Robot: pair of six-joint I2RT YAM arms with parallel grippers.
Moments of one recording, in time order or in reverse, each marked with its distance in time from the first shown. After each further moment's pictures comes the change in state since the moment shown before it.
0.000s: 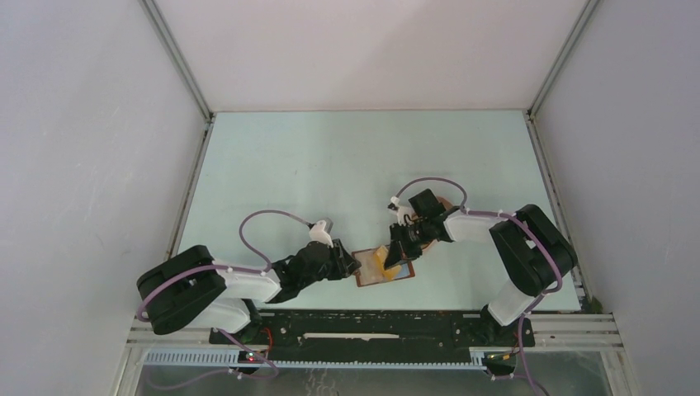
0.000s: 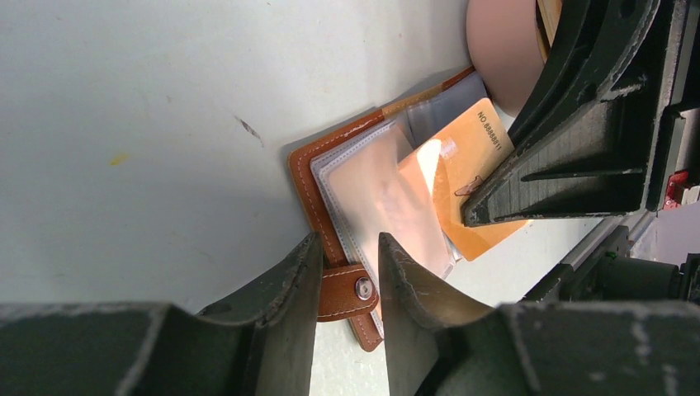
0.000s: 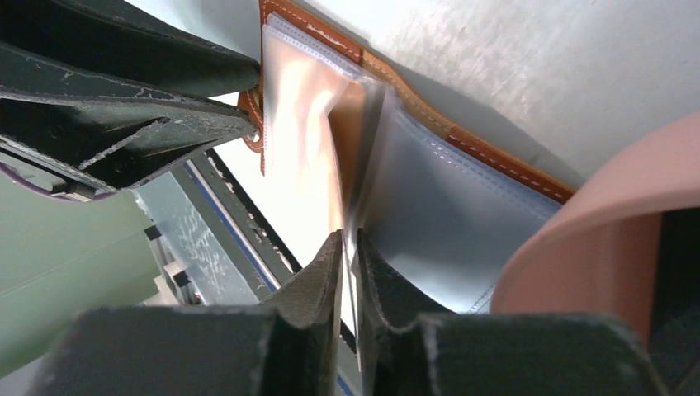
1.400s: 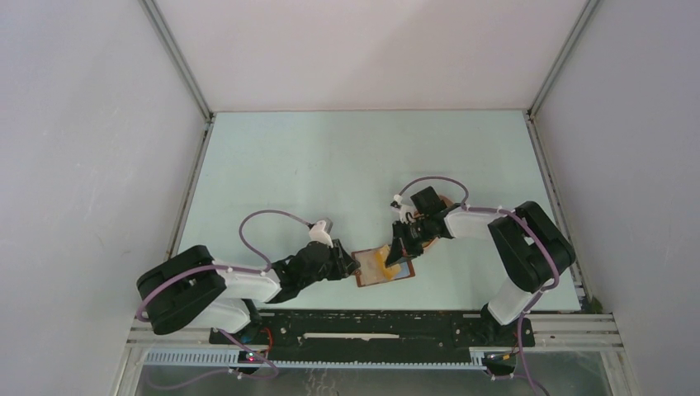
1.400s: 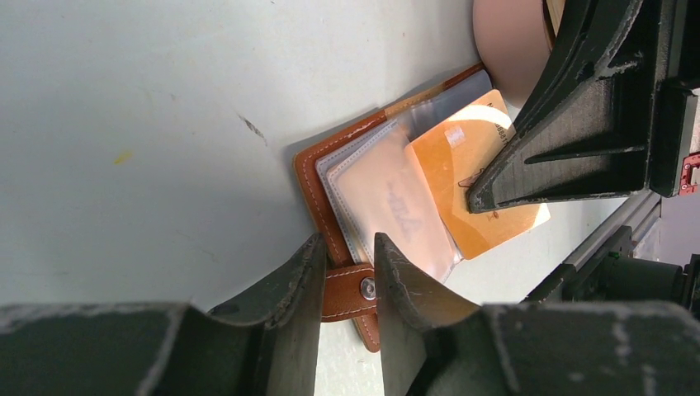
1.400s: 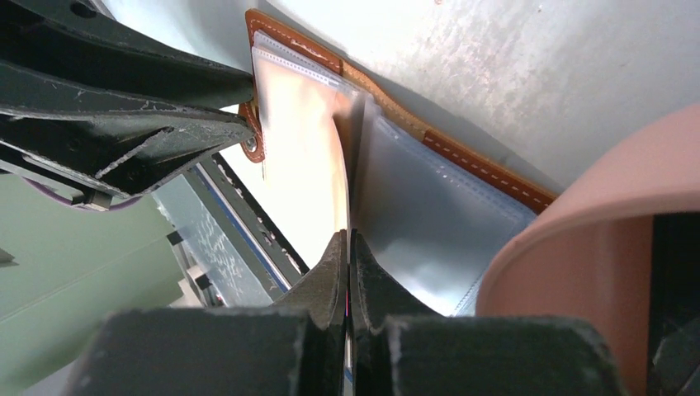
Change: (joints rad) left arm -0.001 -0.002 0.000 -0.008 0.001 0.000; right arm -0.034 0.020 0.021 -0.026 -0.008 0.014
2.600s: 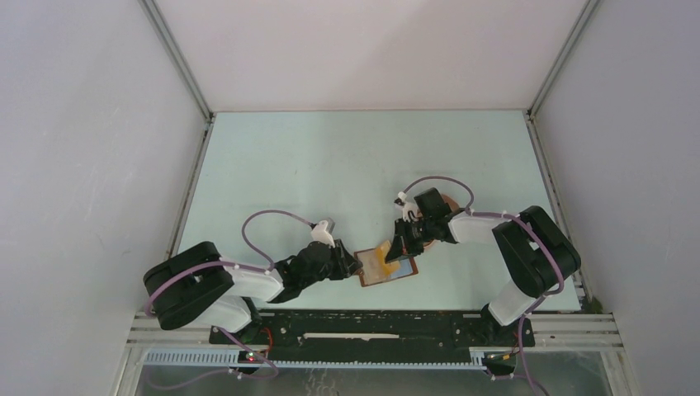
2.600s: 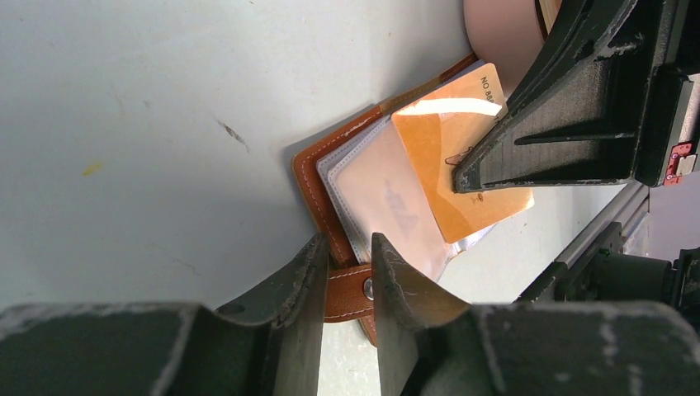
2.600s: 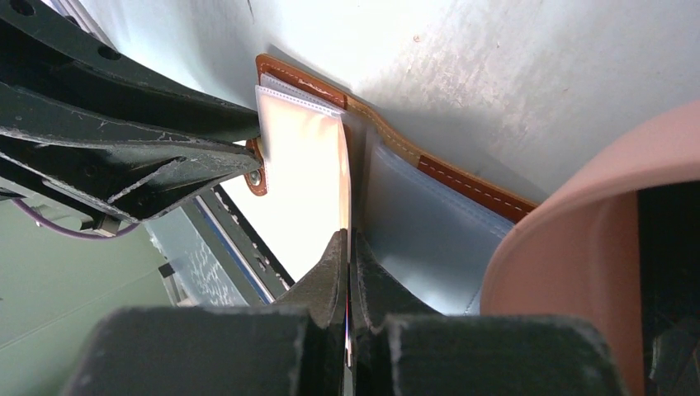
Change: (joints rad) left arm -0.003 0.050 0.000 0.074 0.019 -0.003; right arm -0.008 -0.036 -0.061 0.134 0.045 0.066
